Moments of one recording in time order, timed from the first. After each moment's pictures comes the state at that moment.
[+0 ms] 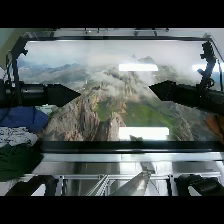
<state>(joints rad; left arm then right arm) -0.05 -0.88 1.02 -2.45 1.22 1.97 0.21 -0.82 0.86 -0.75 0.77 1.31</state>
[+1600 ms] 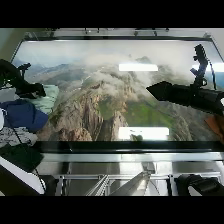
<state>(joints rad) 0.30 -2.00 1.85 -1.69 1.43 1.88 0.21 -0.87 0.86 -0.72 0.77 1.31</state>
